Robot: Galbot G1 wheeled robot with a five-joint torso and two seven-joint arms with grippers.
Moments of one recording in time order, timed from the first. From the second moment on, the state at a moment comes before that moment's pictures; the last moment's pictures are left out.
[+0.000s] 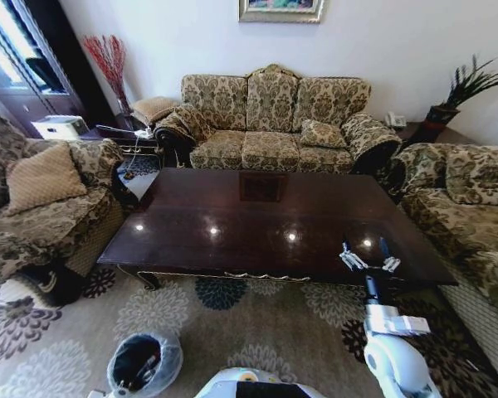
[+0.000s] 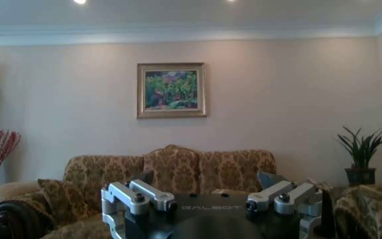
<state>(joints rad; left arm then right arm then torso) 1.38 -1.44 -1.04 -0.95 -0.98 0.23 -0.29 -1.63 1.26 0.67 2.16 0.35 0.32 0.13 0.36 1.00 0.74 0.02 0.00</state>
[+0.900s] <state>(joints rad) 1.71 -1.54 -1.23 -1.76 -1.09 0.42 -0.17 -1.71 1.29 0.70 2.19 0.42 0.23 0.13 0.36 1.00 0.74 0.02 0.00</state>
